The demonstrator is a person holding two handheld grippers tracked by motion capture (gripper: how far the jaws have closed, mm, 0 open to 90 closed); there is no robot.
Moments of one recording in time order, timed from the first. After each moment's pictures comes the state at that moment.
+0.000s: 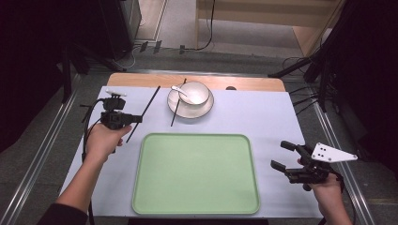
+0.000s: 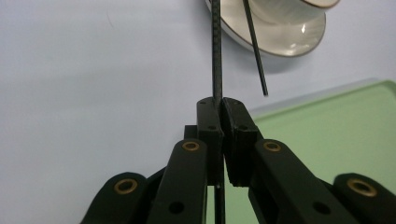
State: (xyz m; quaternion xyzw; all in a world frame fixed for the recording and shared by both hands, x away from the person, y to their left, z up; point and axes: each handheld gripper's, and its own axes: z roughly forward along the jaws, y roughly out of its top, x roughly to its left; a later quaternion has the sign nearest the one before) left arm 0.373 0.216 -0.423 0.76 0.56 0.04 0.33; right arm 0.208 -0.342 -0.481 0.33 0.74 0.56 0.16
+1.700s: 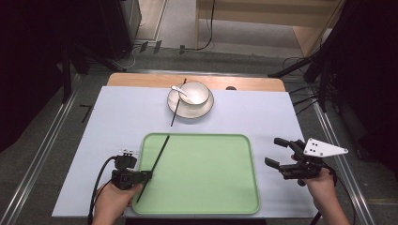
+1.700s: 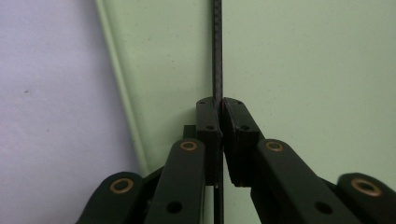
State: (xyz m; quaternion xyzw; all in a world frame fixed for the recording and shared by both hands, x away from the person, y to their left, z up) left arm 0.249 0.192 -0.502 0.77 0.58 -0.02 0.28; right arm 0.223 -0.330 -0.480 0.31 0.75 0.56 0.15
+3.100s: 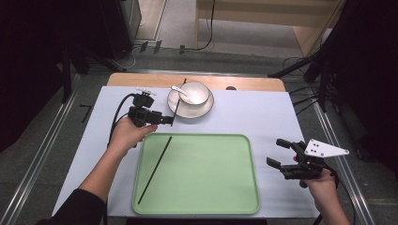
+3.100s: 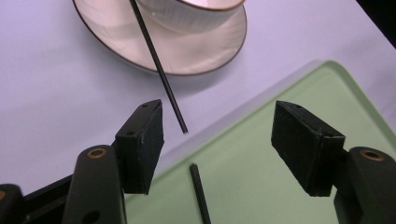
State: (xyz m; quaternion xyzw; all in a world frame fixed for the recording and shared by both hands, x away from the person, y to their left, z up) left arm 0.404 0.145 -0.431 0.82 0.45 0.00 0.35; right arm 0.220 -0.335 -0.484 0.33 0.75 0.55 0.16
